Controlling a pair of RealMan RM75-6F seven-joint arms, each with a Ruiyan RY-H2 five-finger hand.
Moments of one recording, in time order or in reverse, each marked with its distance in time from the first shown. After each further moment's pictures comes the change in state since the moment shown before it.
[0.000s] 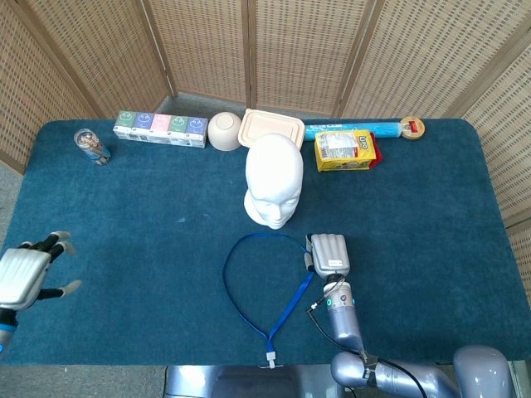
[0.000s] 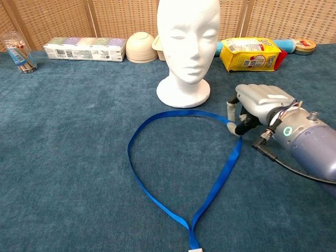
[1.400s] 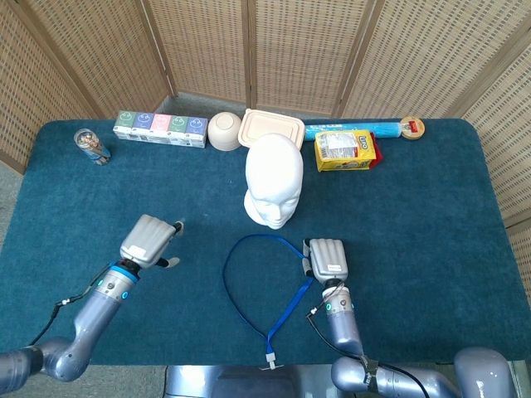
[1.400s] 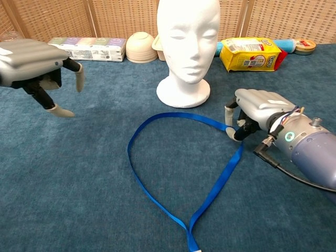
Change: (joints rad) left arm -0.402 -0.362 -0.100 0.003 -0.359 -0.289 0.506; right arm -0.018 0.004 -0.017 -0.028 -0.003 0.000 0.057
